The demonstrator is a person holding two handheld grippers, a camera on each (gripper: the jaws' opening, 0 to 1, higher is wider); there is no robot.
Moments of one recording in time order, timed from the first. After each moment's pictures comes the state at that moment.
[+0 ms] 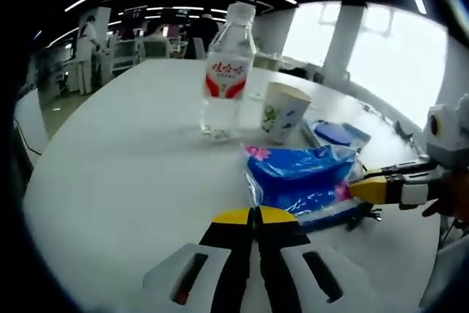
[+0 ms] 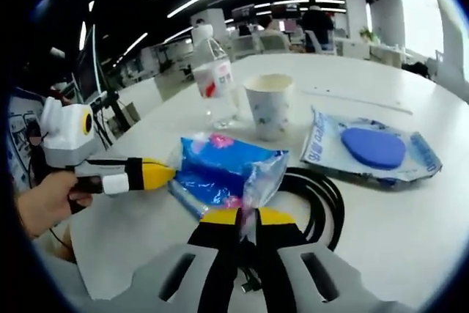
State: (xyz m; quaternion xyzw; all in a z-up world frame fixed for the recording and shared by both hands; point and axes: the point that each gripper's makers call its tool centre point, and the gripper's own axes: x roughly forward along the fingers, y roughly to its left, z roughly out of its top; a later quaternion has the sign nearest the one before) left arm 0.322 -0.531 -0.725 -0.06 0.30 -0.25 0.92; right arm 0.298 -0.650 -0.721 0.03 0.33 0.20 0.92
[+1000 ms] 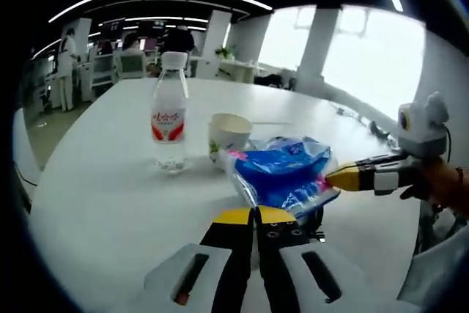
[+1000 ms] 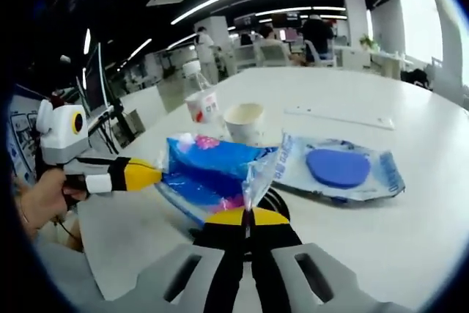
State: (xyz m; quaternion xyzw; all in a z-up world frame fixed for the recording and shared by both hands) left arm 0.302 -0.585 -0.663 -0.04 0.27 -0.31 0.91; right arm 0.293 -0.709 -0.670 0.03 0.31 0.21 0.93
